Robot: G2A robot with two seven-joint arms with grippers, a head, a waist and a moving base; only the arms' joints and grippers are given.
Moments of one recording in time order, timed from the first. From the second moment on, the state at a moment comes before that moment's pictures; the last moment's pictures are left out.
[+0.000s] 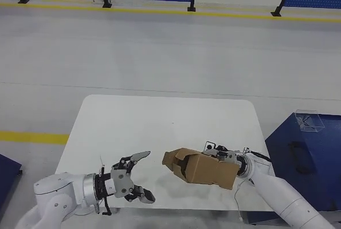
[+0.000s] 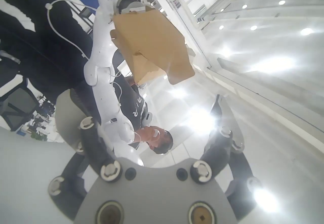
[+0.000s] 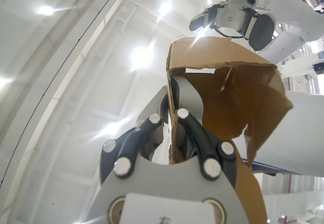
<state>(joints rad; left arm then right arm) 1.38 -1.02 -1.37 -2.03 -1.30 0.93 -0.47 -0.95 -0.89 0.79 -1.28 1.56 0.47 1.35</state>
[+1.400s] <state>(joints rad) 1.02 -1.09 -0.87 -1.83 -1.31 0.99 -0.42 -0.85 -0.83 0.60 -1.28 1.57 0.41 1.41</state>
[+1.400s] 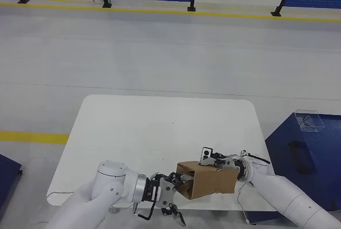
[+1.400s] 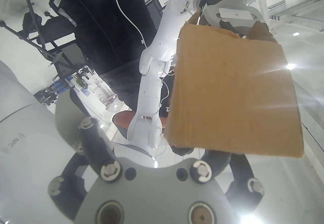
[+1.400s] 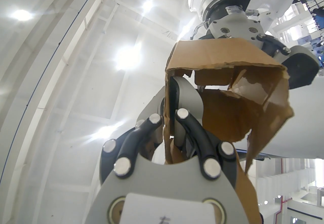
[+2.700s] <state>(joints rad) 1.20 -1.07 -1.04 -1.93 -1.30 0.87 -0.42 -0.88 -0.86 0.67 -1.23 1.62 0.44 1.34</state>
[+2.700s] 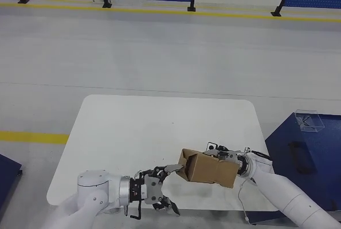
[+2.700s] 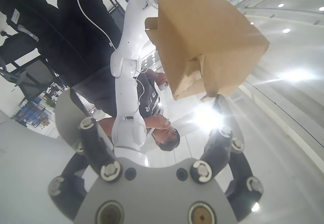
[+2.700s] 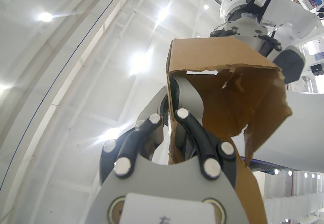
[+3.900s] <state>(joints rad) 1.23 -1.08 -1.12 -1.95 -1.32 0.75 -0.39 -0.95 -0.89 0.77 -1.23 1.64 0.55 1.27</state>
